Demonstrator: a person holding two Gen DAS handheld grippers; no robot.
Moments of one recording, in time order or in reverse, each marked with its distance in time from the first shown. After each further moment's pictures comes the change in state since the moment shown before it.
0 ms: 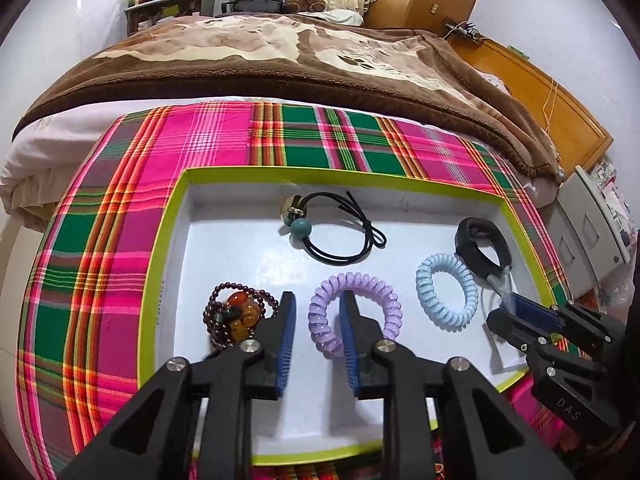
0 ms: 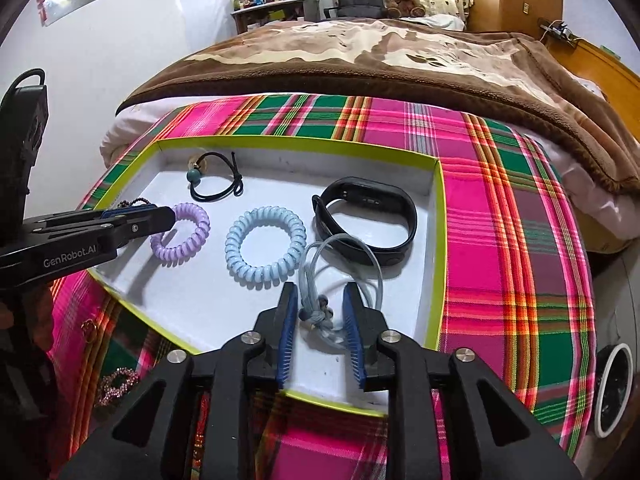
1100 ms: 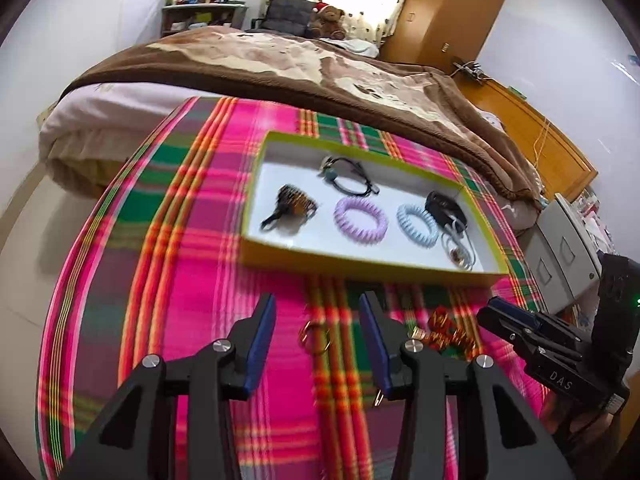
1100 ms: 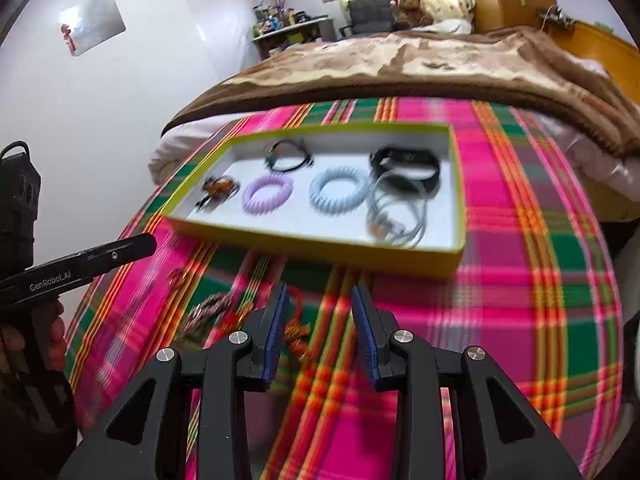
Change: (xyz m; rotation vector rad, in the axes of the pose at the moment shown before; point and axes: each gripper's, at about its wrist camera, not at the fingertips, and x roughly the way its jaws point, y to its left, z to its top) left arm -0.091 0.028 -0.085 -0.119 -0.101 -0.032; right arm -0.051 0.026 -0.066 0.052 -0.061 0.164
